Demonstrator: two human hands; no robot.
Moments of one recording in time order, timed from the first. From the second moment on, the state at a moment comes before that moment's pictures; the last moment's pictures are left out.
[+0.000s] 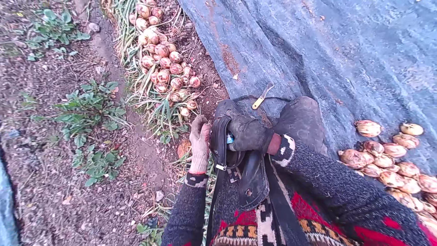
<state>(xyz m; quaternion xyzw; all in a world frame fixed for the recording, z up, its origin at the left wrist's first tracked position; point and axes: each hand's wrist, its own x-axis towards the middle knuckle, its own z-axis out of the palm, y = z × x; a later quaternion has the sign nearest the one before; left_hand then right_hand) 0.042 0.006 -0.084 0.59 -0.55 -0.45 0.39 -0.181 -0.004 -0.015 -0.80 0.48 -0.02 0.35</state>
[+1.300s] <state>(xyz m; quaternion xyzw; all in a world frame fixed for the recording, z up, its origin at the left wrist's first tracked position) 0.004 0.001 0.010 0.59 -0.74 -0.33 -0.09 -0.230 0.018 -0.057 -0.67 0.46 -0.12 0.56</state>
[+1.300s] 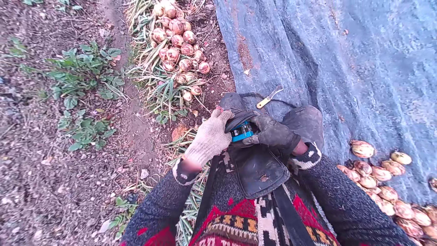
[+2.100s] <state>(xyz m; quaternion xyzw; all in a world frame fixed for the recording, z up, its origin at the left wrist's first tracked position) -0.018 0.001 0.010 0.58 -0.75 -0.32 -0.09 -0.240 0.030 -0.071 -0.61 0.50 -0.17 0.59</state>
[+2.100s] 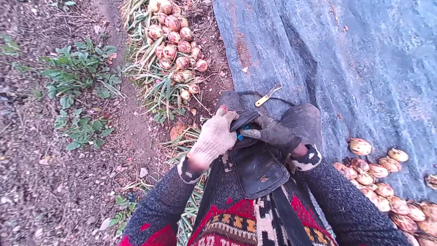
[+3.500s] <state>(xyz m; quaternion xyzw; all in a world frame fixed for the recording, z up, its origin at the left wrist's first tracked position) -0.027 0.002 -0.008 0.55 -0.78 -0.26 -0.13 -0.270 0.066 -0.027 -0.54 0.57 -0.25 0.56</state>
